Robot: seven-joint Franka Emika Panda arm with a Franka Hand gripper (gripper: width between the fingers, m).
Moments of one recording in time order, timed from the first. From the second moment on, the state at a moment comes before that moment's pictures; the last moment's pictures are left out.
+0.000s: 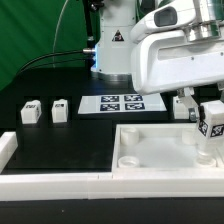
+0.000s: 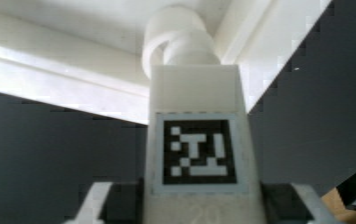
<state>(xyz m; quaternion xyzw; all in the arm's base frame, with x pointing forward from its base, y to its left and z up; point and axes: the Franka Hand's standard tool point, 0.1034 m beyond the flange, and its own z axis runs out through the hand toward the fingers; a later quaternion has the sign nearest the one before) 0.618 0.117 0.098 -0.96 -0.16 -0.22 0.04</state>
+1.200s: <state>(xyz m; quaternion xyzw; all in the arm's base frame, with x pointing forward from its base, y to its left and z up) 0.620 0.114 0.085 -0.95 -0.16 -0.25 0.03</state>
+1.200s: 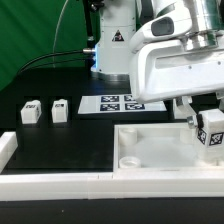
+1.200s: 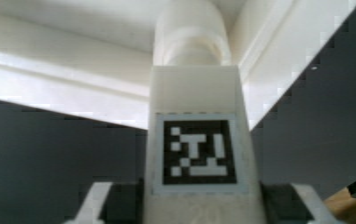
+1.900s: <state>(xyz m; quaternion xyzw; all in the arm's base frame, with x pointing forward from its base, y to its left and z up) 0.618 0.111 0.084 -0.95 -0.16 -0.26 0.03</state>
